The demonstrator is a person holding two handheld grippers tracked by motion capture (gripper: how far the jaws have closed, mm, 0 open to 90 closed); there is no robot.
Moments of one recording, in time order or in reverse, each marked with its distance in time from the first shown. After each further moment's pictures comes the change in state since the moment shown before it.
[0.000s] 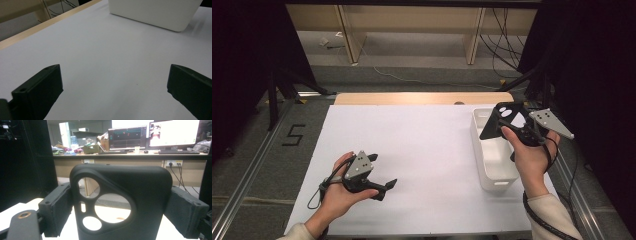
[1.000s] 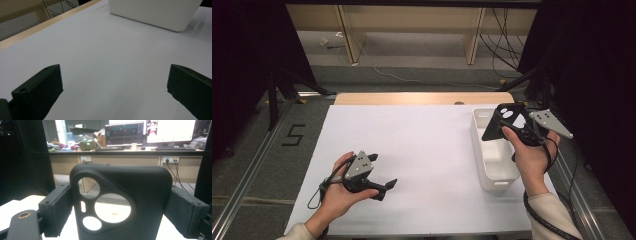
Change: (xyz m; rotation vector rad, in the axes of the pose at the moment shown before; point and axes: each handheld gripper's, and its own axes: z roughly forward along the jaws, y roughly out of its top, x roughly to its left) left arm 0.000 0.000 0.000 0.001 -0.002 -0.001; right arm -0.008 -0.008 0.004 0.021 -0.022 -0.002
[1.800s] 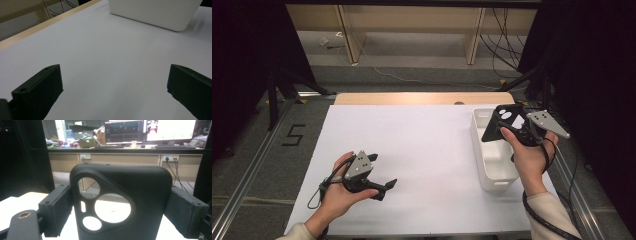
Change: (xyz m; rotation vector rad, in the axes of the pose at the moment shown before) left arm 0.001 0.000 0.000 -0.002 0.000 0.000; right arm -0.001 -0.006 0.005 0.010 -0.002 -0.012
